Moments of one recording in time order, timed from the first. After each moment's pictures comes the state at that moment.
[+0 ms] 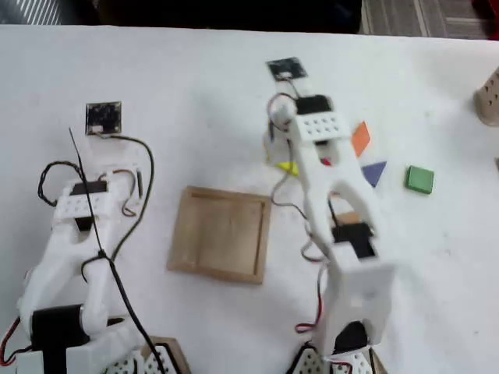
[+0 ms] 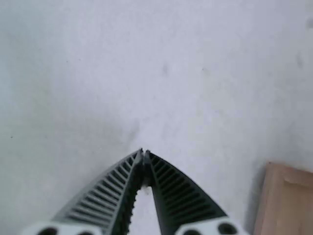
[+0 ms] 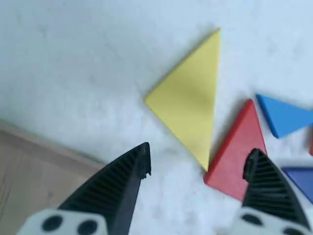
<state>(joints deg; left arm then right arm) -12.8 -13.6 49.8 32.4 -1.7 -16.4 28.4 -19.1 75.9 6.8</state>
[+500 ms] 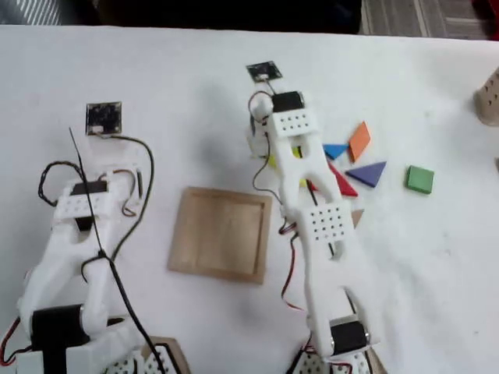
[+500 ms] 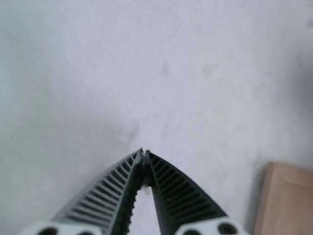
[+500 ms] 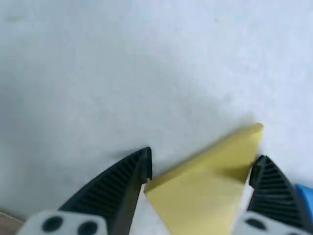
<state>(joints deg) -12.8 -13.6 49.8 32.4 -1.7 -17.1 70.6 -73.7 90.2 6.7</state>
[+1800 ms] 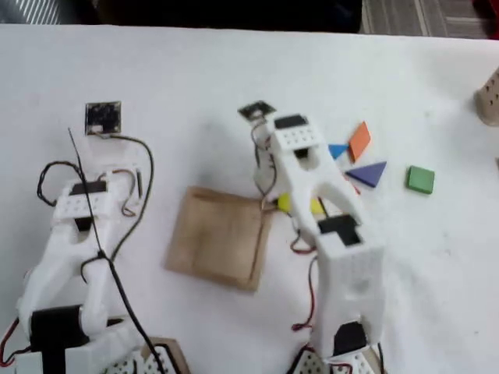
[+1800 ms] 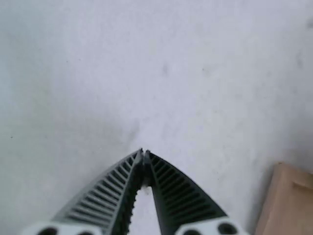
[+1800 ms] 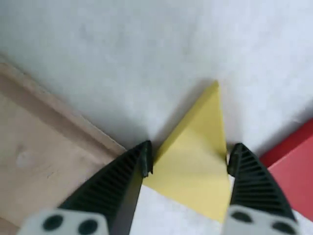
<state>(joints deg) -12.8 -13.6 49.8 32.4 -1.7 -18.8 28.2 -1.1 74.3 19.8</state>
